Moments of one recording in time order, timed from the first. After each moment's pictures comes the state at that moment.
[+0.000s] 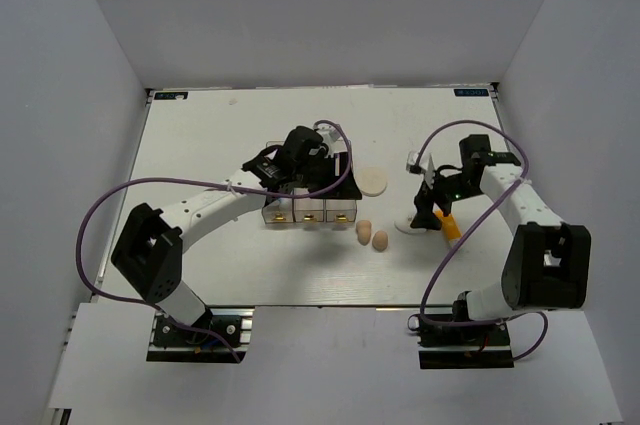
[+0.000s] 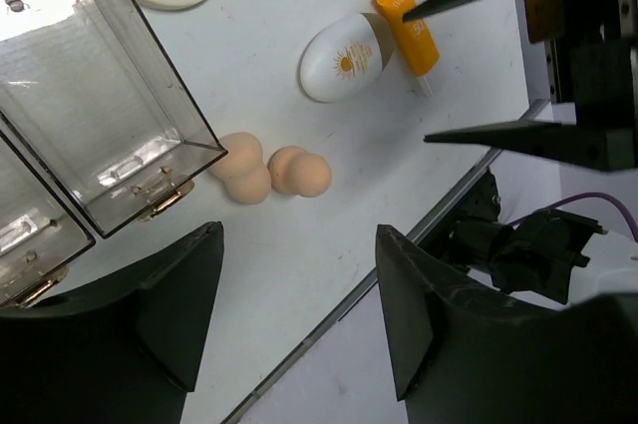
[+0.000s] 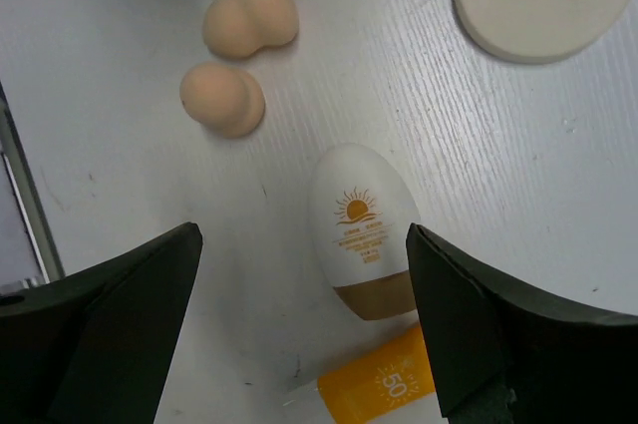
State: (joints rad) left arm -0.75 1.58 1.21 -0.29 0.31 -0.63; right arm 0.03 1.46 1.03 -0.94 -0.82 -1.11
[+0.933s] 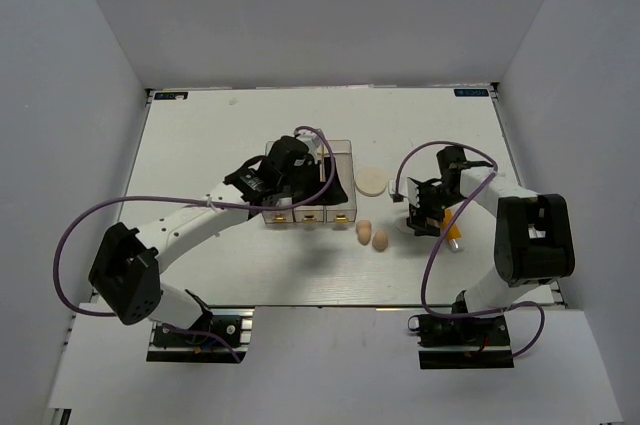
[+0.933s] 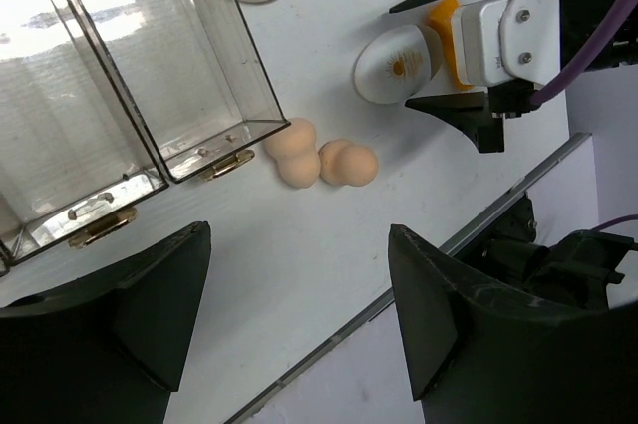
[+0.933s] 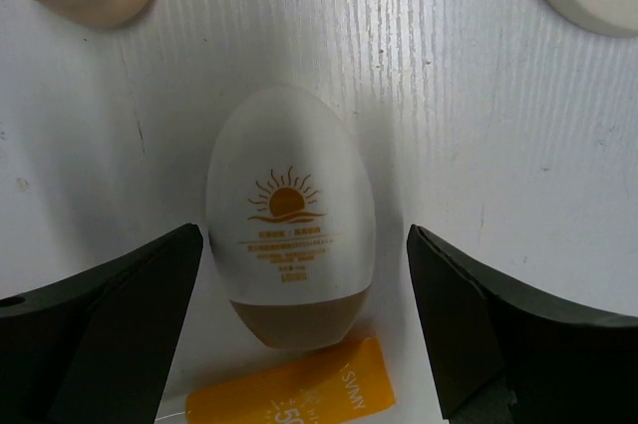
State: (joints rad) left arm -0.75 1.44 1.10 -0.32 0.17 -0.64; right arm 0.12 1.59 0.91 -0.74 -0.56 -1.42
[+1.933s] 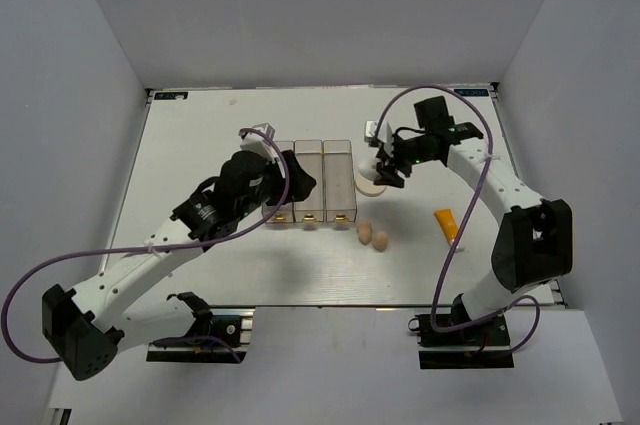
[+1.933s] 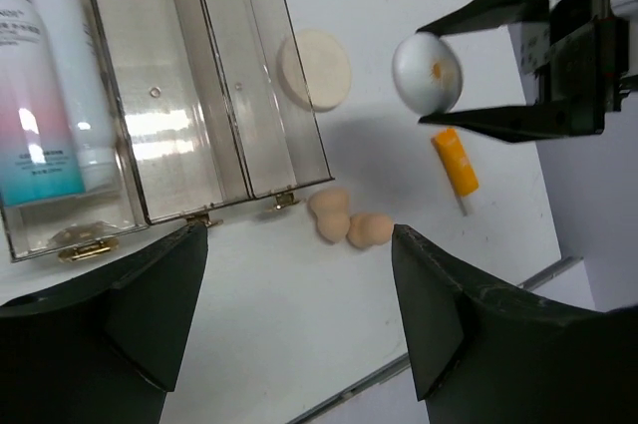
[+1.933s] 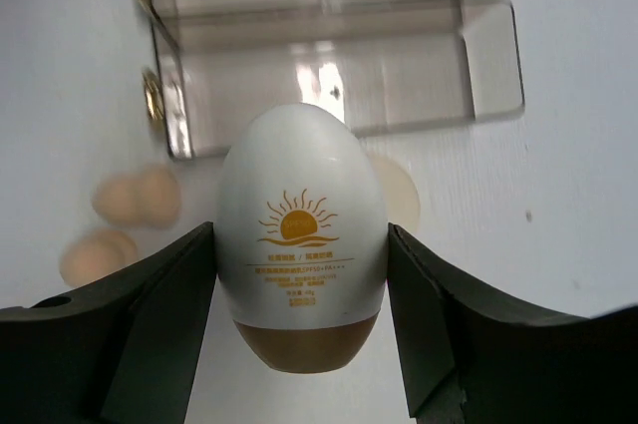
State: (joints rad) left arm -0.75 1.08 0.95 -0.33 -0.13 -0.67; right arm 0.29 1.58 1.29 -0.74 -0.73 -1.10
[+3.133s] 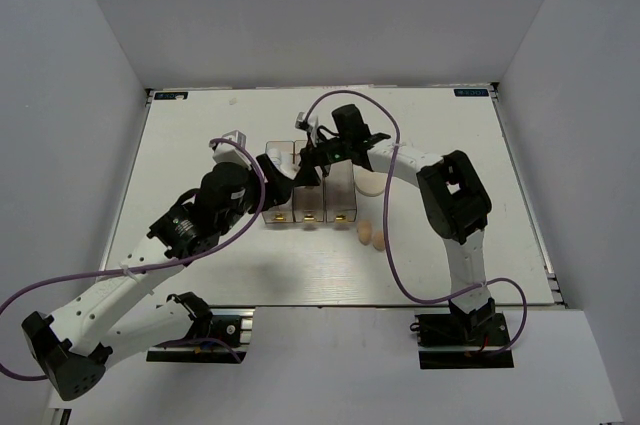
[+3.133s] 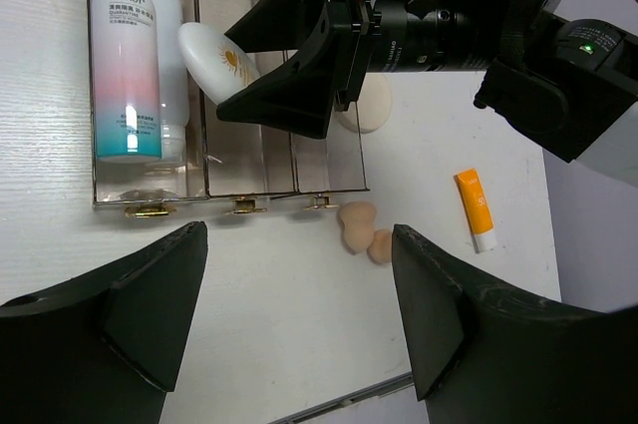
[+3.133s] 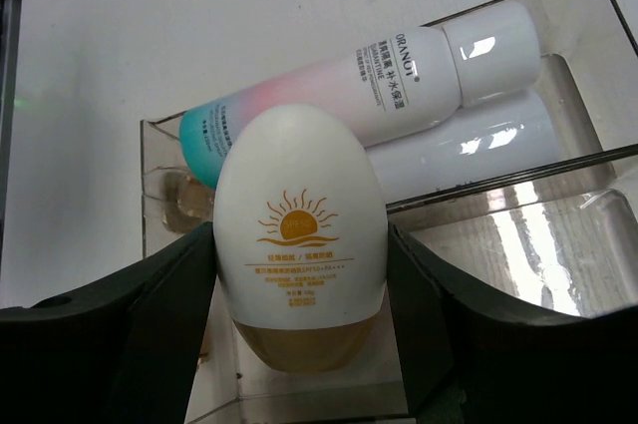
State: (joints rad) left arm -0.75 0.91 0.93 -0.47 -0.30 -0.77; right arm 0.62 2.10 1.51 -0.05 -0.88 -0.18
